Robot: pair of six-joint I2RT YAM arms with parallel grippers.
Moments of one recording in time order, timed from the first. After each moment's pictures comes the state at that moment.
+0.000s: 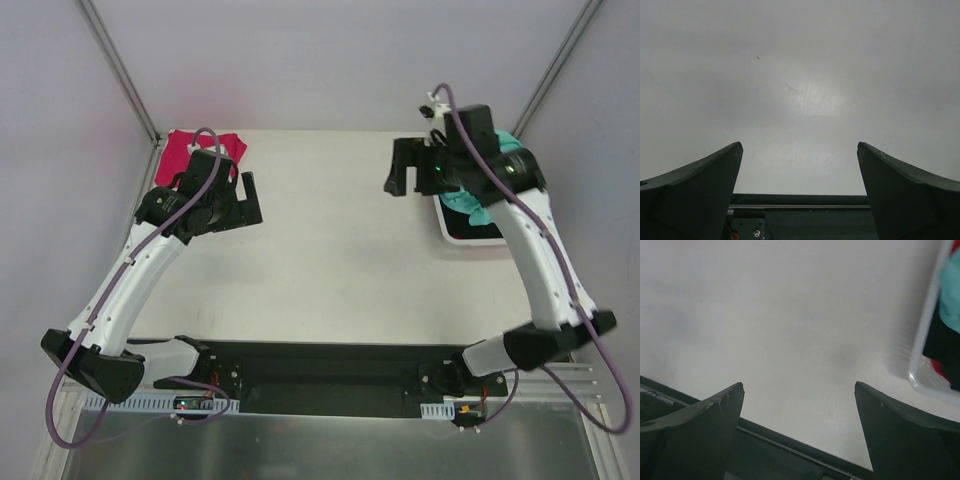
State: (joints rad) left arm -0.42 1.20 1.42 -1.09 -0.19 -0.53; right arm 0.41 1.56 1.92 -1.14 -0.13 0.23
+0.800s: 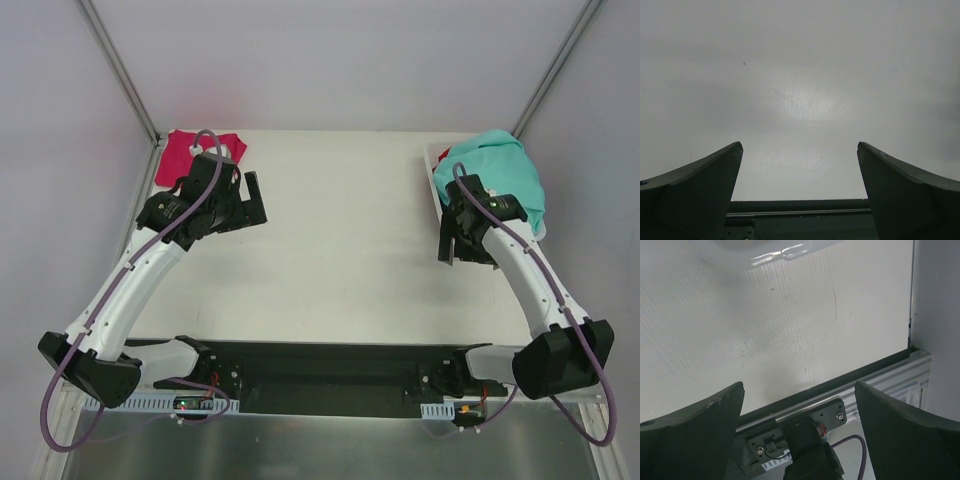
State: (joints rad) left arm -0.47 1.19 1.38 -1.03 -0.19 -0.57; right arm 0.26 1.26 1.22 -1.28 0.44 0.36
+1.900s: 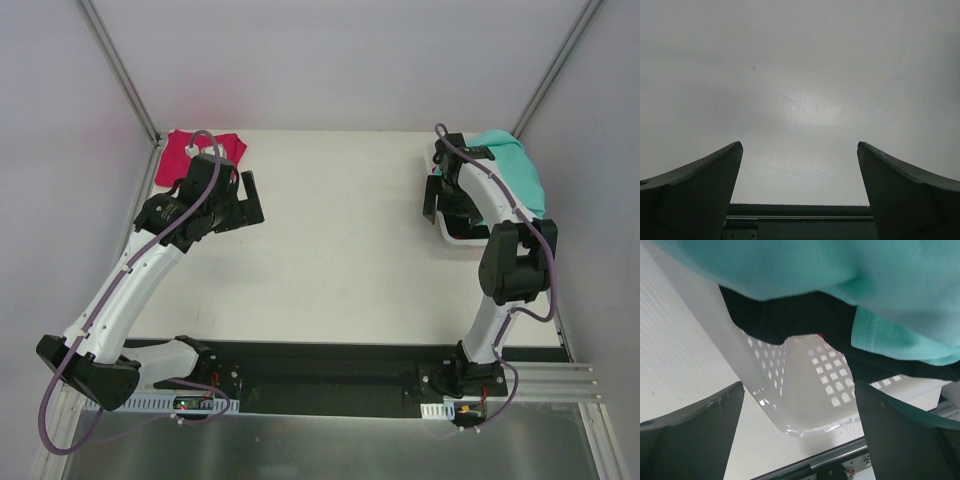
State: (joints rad) left arm -0.47 1.17 1.38 -1.02 -0.23 -0.57; right arm 0.14 1.85 1.59 -1.10 0.33 0.30
